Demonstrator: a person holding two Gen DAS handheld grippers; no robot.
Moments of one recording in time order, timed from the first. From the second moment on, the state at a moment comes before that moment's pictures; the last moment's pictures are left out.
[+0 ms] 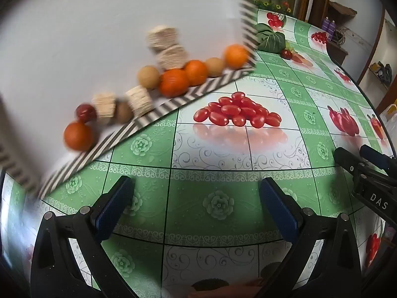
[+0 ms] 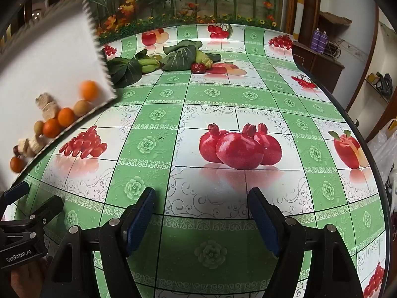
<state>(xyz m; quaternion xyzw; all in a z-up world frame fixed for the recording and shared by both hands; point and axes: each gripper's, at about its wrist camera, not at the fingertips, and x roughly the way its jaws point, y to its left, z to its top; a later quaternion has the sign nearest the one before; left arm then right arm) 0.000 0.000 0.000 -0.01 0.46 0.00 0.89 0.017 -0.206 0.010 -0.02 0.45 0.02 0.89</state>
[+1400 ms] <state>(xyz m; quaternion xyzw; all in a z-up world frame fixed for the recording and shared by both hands) -0.001 0.000 0.000 -0.01 0.46 0.00 0.89 0.016 -0.205 0.011 -0.02 0.45 0.02 0.89</state>
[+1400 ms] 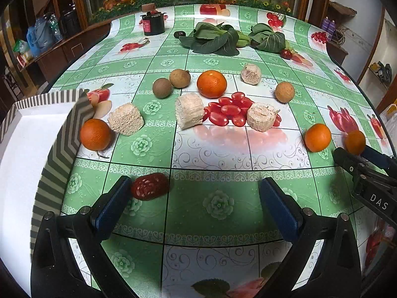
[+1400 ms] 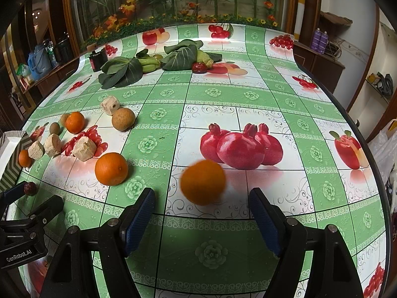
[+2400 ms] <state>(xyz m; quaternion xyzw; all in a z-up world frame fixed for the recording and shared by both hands) -0.015 0.003 0.019 -0.01 0.44 -0.01 0.90 -0.005 -0.192 0.025 -0.03 0.43 0.07 0.90</state>
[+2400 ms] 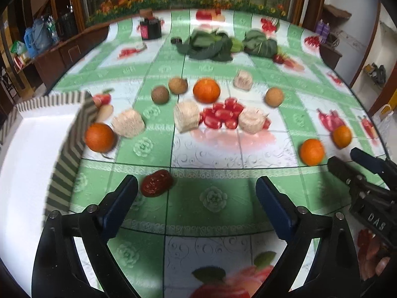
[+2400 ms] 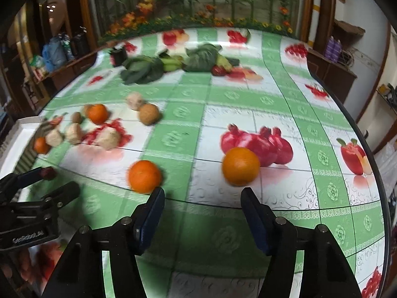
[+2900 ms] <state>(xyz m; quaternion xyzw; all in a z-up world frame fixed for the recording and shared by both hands) -0.047 0.023 0.026 -0.04 0.44 -0.04 0.89 -0.037 -0.161 0.055 -0.03 0.40 0.12 0.91</state>
